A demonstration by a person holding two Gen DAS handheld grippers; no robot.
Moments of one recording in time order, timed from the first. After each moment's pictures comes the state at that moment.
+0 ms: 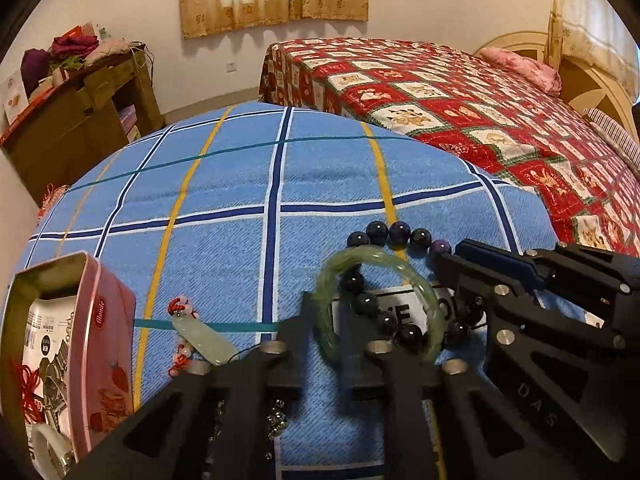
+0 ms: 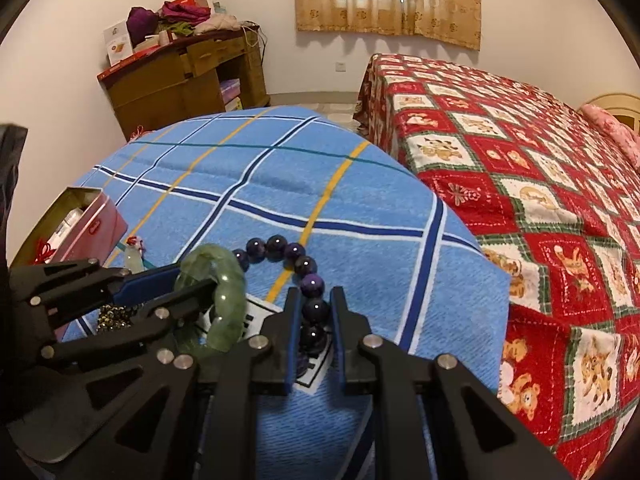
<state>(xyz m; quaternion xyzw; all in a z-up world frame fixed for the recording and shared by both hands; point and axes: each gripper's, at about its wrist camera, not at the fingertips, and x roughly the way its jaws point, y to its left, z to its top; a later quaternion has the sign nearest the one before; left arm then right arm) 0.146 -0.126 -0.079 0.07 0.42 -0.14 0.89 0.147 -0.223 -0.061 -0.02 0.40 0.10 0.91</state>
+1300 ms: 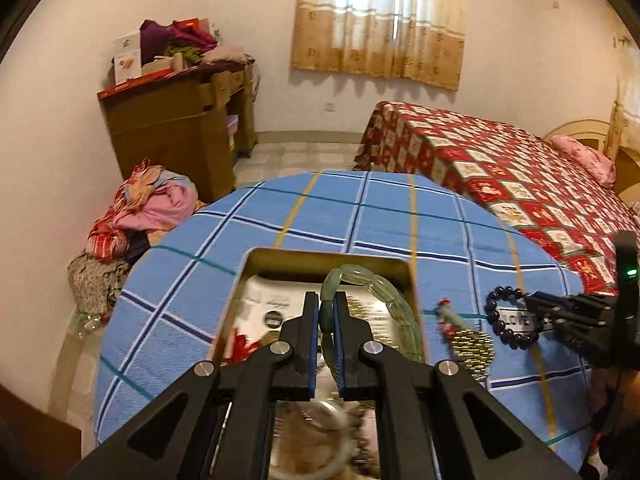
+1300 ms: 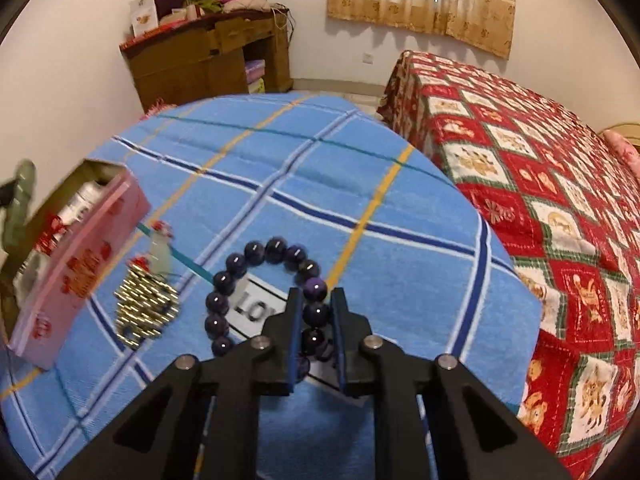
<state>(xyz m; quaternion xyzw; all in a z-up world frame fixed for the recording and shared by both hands) 0.093 0.068 -0.008 -0.02 0.35 -0.01 0.94 0.147 -0.190 -0.051 -0.06 0.41 0.14 0.90</state>
